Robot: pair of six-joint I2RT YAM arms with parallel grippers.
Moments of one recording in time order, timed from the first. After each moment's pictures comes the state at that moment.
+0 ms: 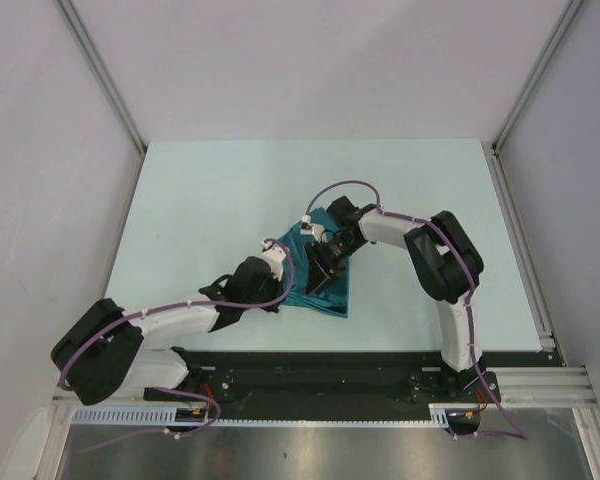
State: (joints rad) left arm -0.76 1.26 0.44 0.09 -0.04 -0.30; right arm 0.59 2.10 1.39 -0.66 -0.97 0.02
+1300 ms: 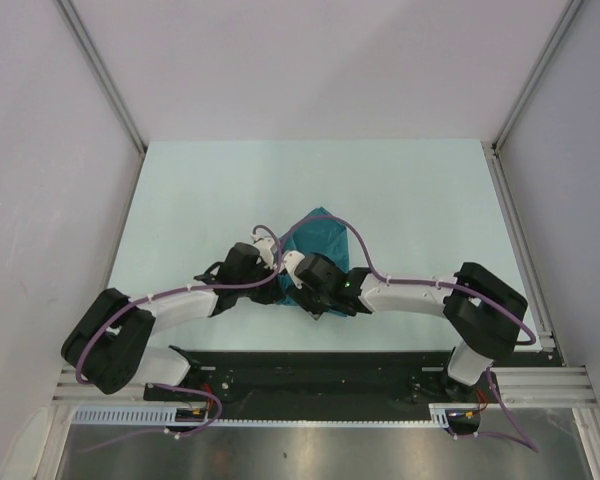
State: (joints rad) left arm -0.58 1.34 0.48 0.06 0.24 -0.39; right arm 1.06 1.66 0.97 -0.20 0.11 0.02
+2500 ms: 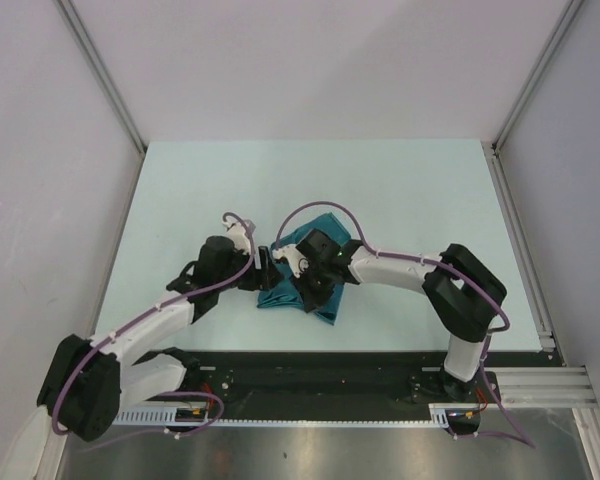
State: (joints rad) left arm -0.48 1.10 0.48 -0.01 0.22 -0.44; right arm 0.93 1.79 1.15 -0.44 -0.31 0.02
